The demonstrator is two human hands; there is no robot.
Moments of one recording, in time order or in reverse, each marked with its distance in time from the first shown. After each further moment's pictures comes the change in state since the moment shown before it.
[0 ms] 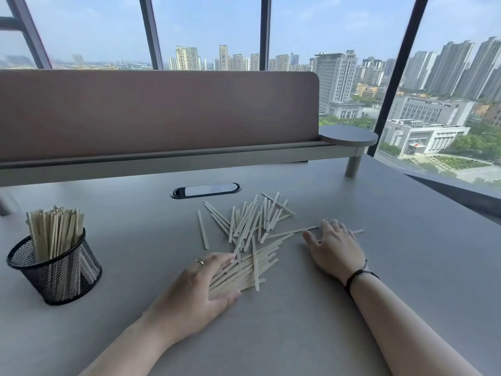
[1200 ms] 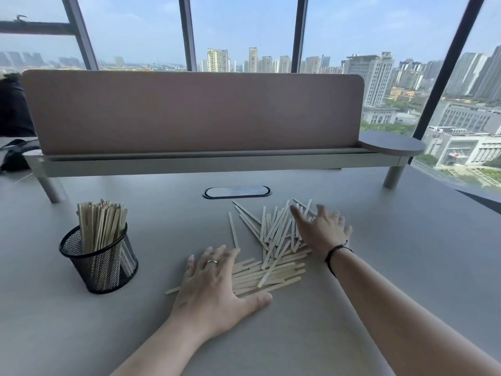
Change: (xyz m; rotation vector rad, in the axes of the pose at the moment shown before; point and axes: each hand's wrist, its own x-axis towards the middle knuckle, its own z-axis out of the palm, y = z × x) left_hand 0.001 0.008 -0.012 0.346 -0.068 -0.384; right_hand 0.046 -0.095 0.019 0.180 -0.014 0.096
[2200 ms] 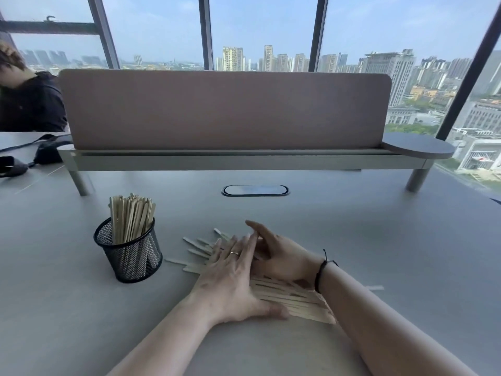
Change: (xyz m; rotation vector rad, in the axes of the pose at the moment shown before) left_hand 0.014 -0.014 -0.007 0.009 -0.087 0.162; right_hand -0.072 -0.065 0.027 0.175 -0.599 -0.736
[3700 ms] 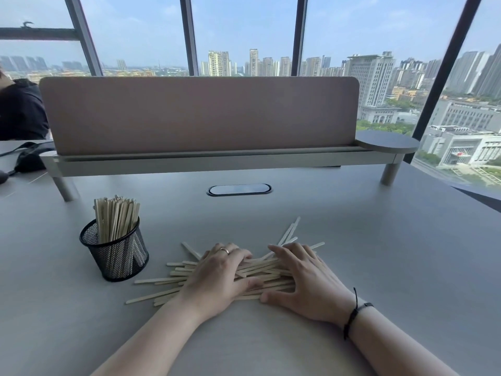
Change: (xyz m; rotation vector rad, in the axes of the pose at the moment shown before) left_hand -0.003 -0.003 0.013 -0.131 0.222 0.180; right_hand -0.106 0.019 0.002 -0.359 0.244 0.052
